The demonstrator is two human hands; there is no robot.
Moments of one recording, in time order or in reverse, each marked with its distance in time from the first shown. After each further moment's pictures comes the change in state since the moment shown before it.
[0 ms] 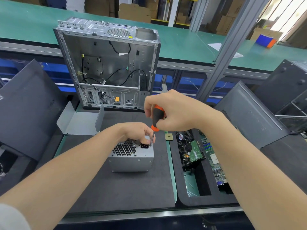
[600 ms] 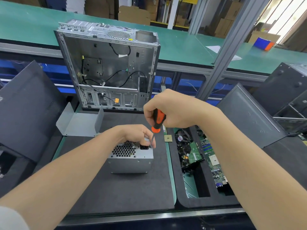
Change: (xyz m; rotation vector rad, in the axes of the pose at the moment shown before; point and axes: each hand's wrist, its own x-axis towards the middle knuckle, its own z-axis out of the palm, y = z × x) left_hand -0.002 -0.001 0.000 0.042 -0.050 0.026; right_hand 0.010 0.000 -0.013 -0.142 -0.121 -0.121
